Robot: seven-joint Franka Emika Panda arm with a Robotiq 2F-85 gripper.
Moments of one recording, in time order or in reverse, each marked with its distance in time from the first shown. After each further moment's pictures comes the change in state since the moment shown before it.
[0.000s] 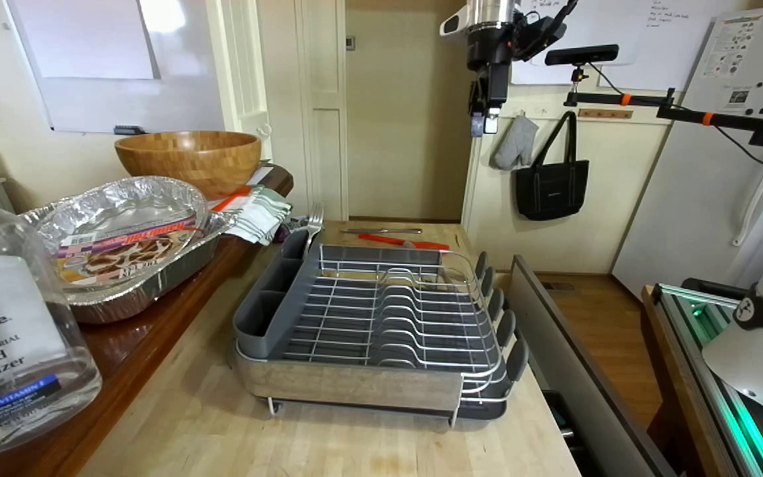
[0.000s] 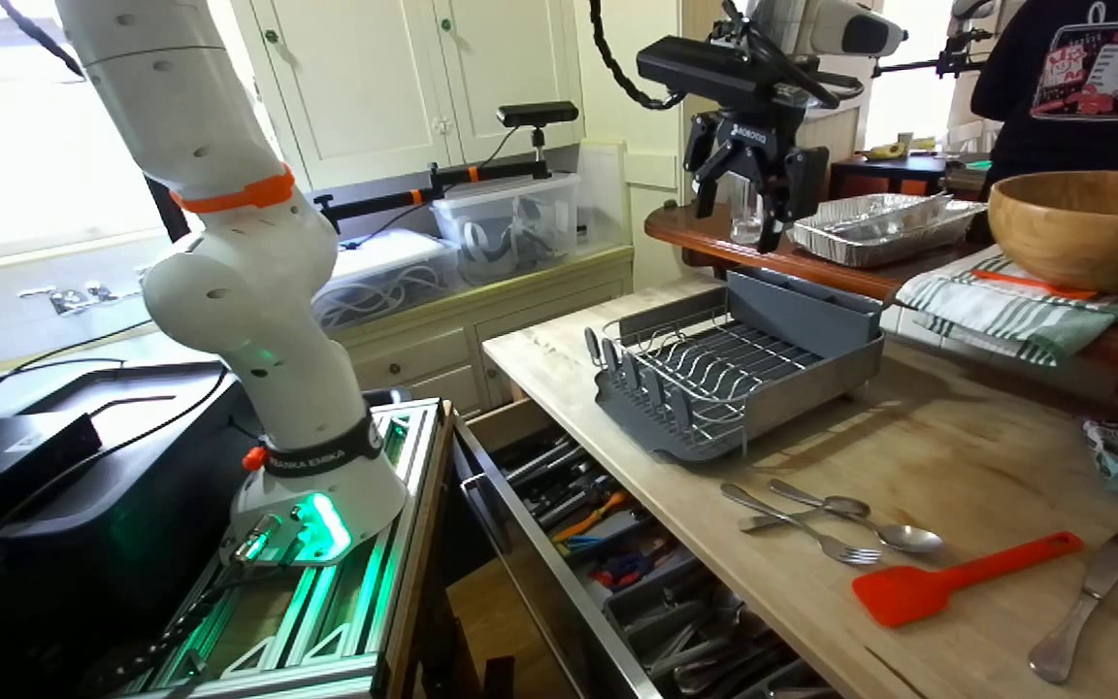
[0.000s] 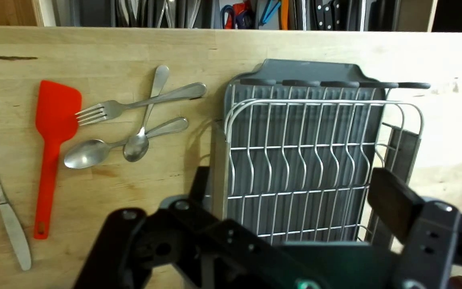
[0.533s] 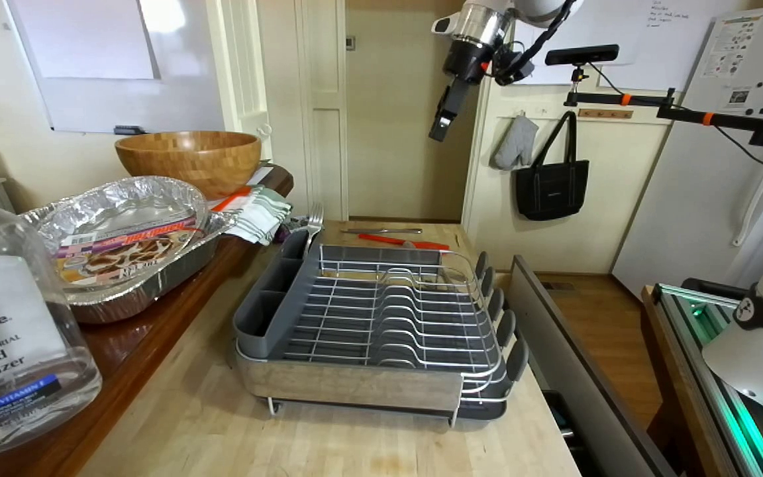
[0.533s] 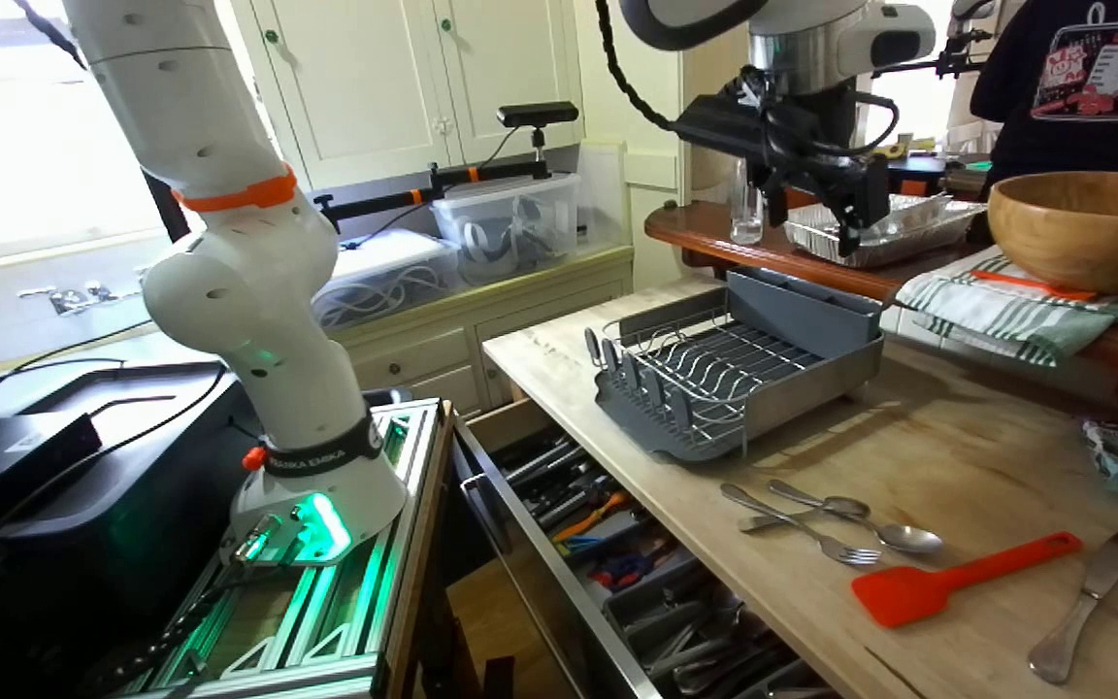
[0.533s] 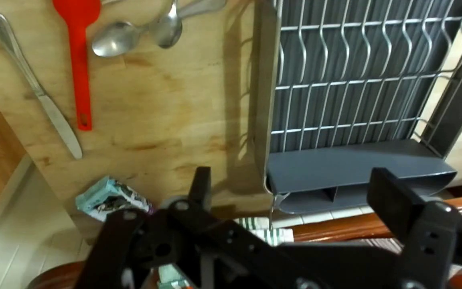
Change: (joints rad) arm -0.003 0.026 0.017 -0.111 0.187 0.477 -0.061
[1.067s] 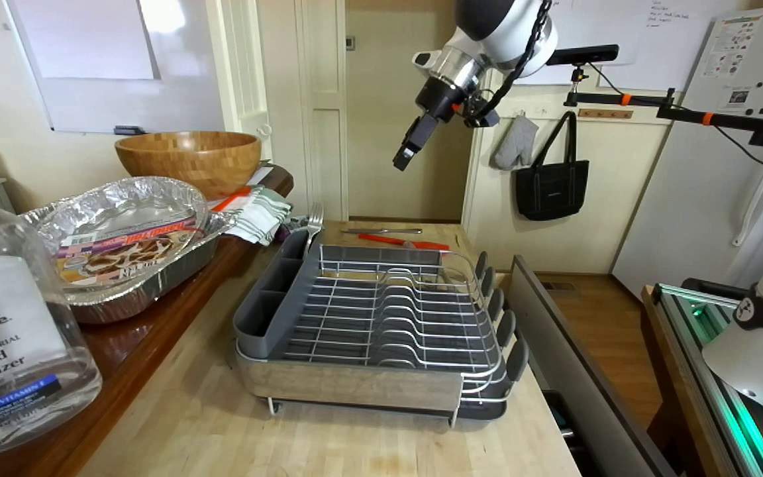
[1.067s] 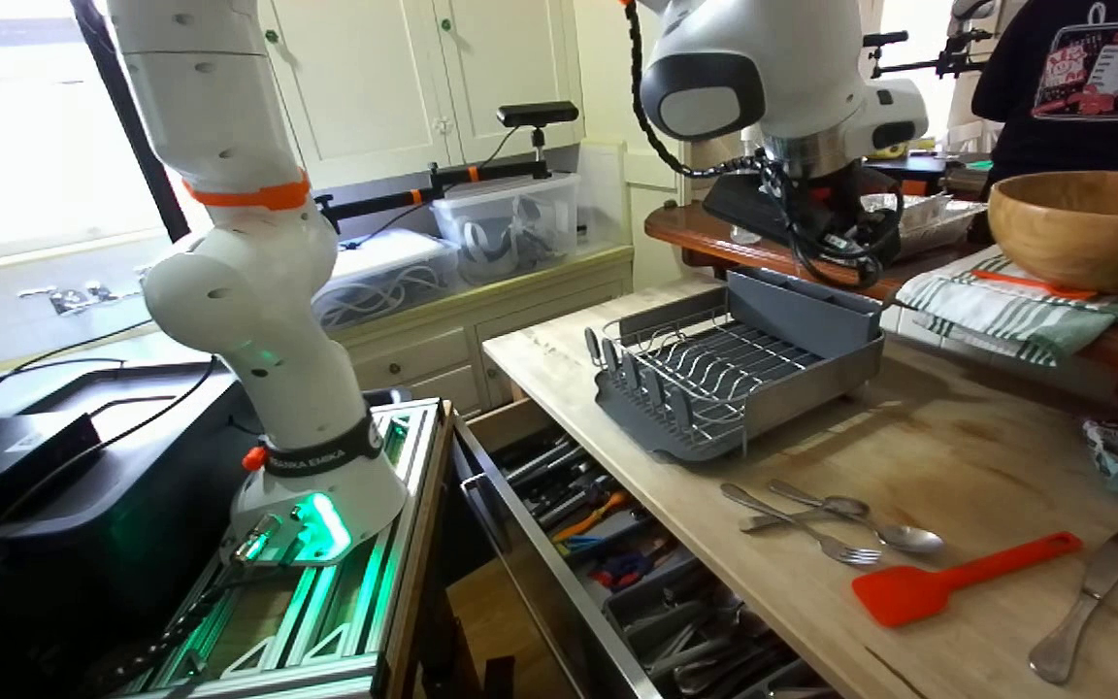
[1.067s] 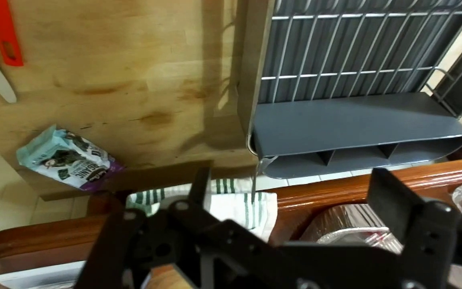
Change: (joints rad) arm 0.007 0.148 0.081 -0.014 0.364 0.255 -0.297
